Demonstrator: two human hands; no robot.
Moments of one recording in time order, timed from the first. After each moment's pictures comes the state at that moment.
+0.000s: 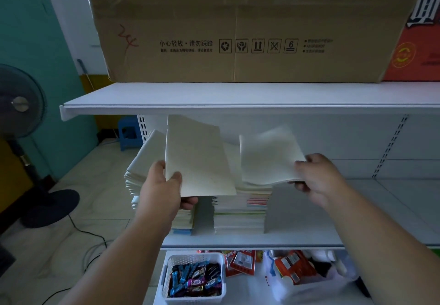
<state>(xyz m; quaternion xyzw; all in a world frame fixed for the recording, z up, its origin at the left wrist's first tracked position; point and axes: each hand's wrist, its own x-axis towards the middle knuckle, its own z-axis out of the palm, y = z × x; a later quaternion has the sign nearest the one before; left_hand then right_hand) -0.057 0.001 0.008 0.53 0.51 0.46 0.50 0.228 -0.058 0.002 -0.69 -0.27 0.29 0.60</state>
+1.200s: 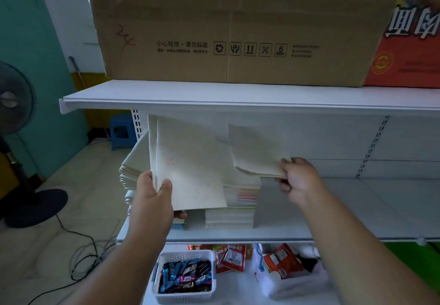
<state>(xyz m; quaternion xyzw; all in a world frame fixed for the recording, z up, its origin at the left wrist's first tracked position) -0.068 -0.035 -0.009 0.52 0.51 0.50 0.47 0.211 -0.060 -0.007 -0.65 -0.21 0.31 0.66</state>
